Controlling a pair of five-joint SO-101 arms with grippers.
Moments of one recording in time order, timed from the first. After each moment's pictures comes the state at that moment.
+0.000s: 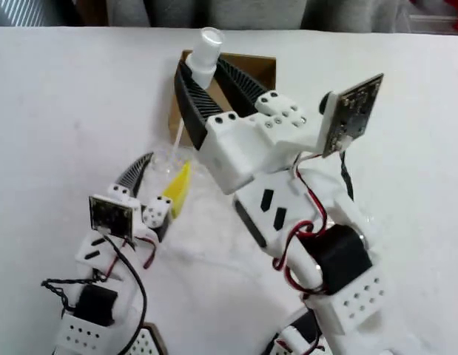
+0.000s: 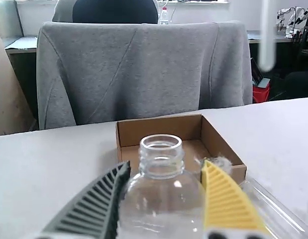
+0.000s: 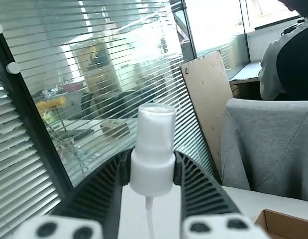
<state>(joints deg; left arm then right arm) 10.8 -103.3 94.9 24.1 1.7 -36.2 -47.6 17.8 31.0 -17.0</state>
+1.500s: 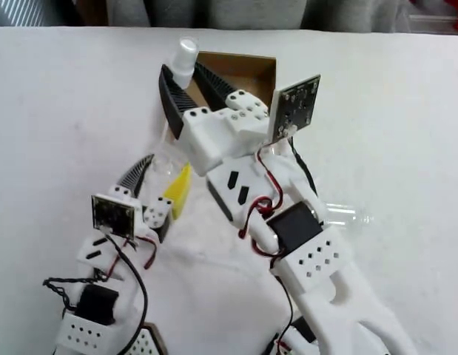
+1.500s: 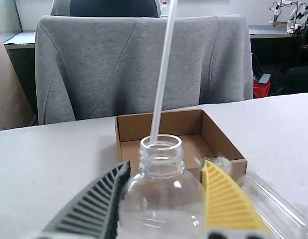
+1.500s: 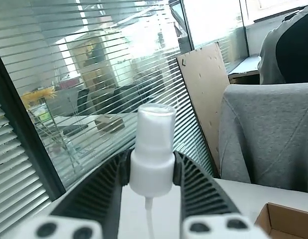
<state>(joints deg) 10.8 -103.3 95.8 24.2 1.7 -36.3 -41.3 32.2 11.2 -17.0</state>
